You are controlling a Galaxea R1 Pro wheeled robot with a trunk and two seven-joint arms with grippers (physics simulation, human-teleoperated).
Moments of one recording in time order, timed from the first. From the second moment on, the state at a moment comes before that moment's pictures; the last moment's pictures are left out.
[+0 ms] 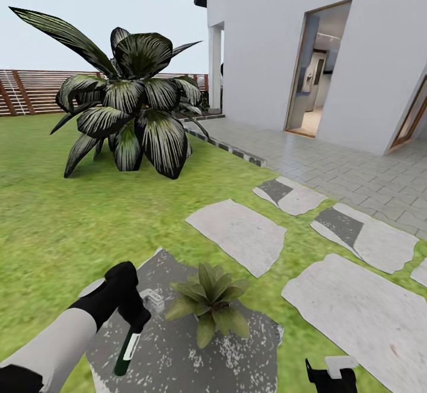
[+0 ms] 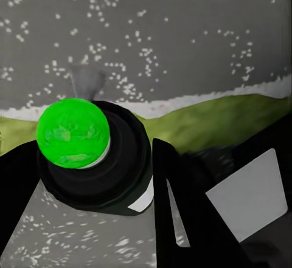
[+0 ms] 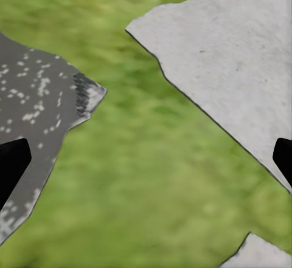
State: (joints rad) left arm -0.77 0.12 -0.31 -0.66 -0.83 1.00 -1.20; right arm -0.40 -0.14 -0.04 -0.13 0.09 -0.49 -0.07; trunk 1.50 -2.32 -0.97
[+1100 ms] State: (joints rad) left arm -0.79 0.05 -0.32 -0.51 -0.88 1.00 -1.19; right arm -0.40 -0.14 -0.04 -0.13 0.09 -0.49 -0.07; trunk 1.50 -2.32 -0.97
